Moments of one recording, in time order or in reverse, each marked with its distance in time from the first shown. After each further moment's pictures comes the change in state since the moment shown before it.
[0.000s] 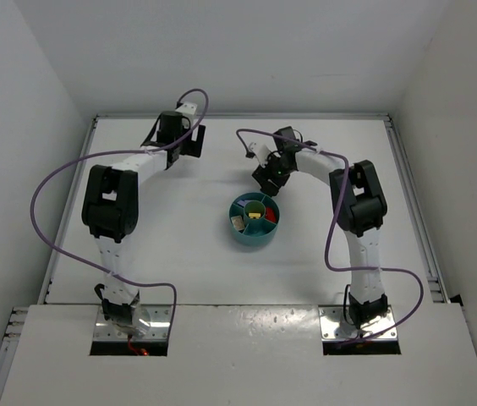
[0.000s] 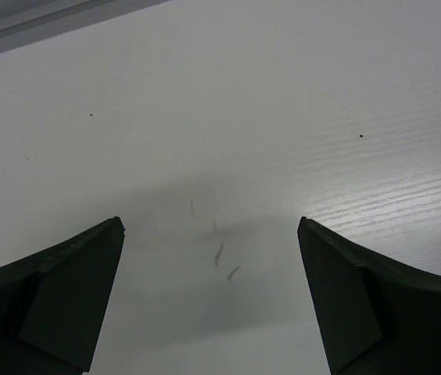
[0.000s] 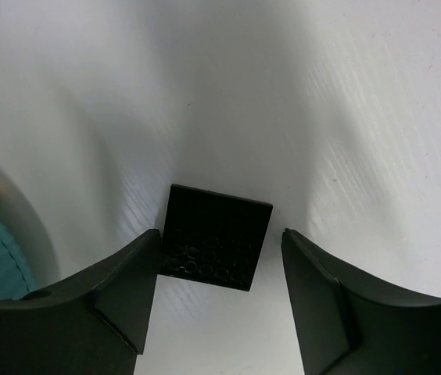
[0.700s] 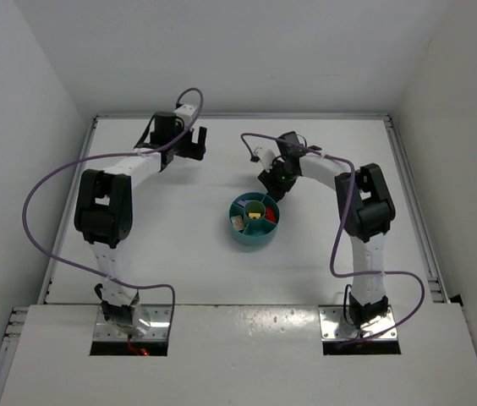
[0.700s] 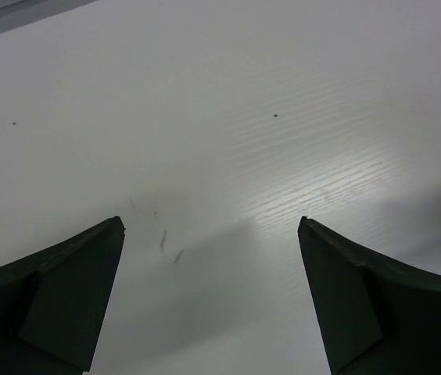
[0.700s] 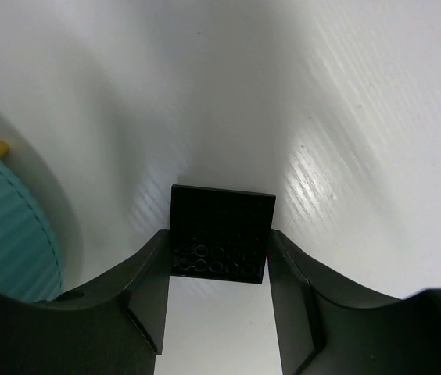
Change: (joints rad) left arm 0.015 -0.072 -0.066 -0.006 0.208 -0.005; right arm 0.004 -0.090 -0.122 0.014 0.057 0.070
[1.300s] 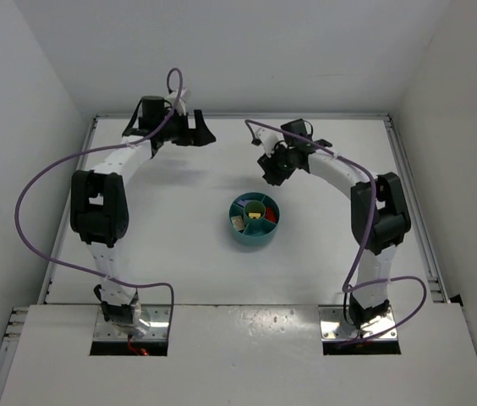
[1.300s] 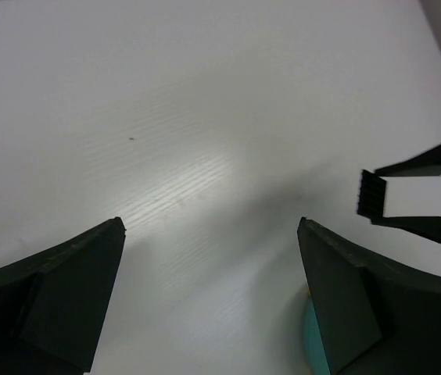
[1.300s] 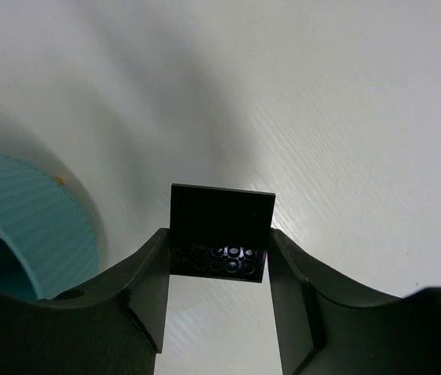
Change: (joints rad) left arm 0.058 -0.006 0.158 -0.151 0.412 -0.269; right arm 0.007 -0.160 -0.021 0.059 0.011 0.045
